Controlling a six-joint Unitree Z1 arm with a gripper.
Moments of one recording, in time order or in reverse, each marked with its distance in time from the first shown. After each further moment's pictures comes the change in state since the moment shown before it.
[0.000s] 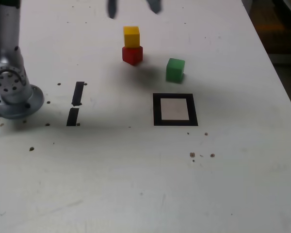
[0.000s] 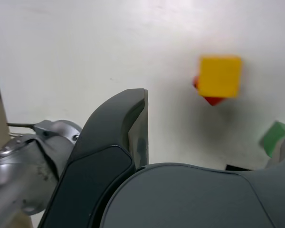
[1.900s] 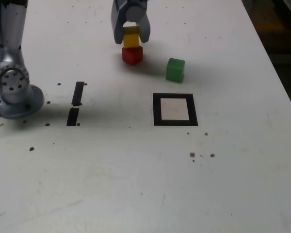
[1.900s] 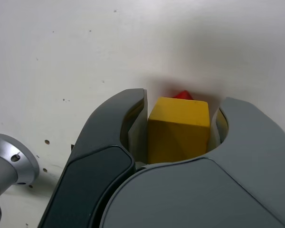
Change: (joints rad) arm 0.105 0.143 0.137 -0.308 -0.095 0.014
